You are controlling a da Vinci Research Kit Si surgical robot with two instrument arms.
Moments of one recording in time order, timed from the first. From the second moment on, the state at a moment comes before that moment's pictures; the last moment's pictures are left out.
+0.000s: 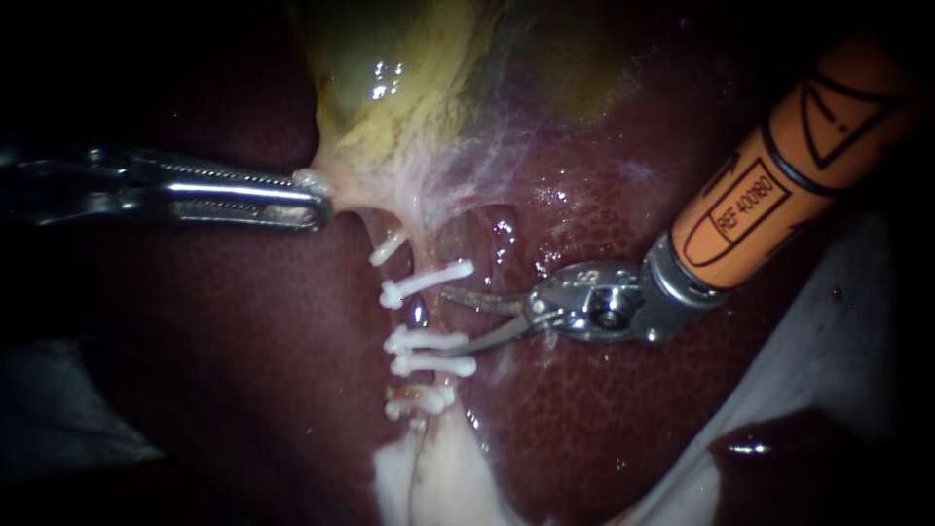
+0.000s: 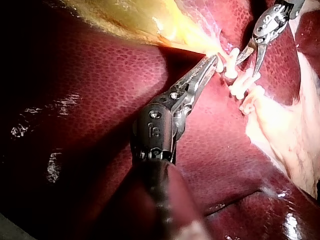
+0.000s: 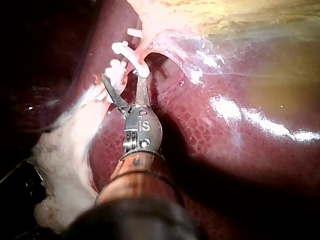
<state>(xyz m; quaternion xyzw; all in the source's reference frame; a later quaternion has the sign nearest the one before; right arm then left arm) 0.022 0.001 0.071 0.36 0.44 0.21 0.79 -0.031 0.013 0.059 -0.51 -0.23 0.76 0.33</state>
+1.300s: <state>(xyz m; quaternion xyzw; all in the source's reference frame) 0.030 0.000 0.070 0.43 0.49 0.23 0.72 -0.031 0.013 0.059 -0.51 -0.23 0.76 0.33</state>
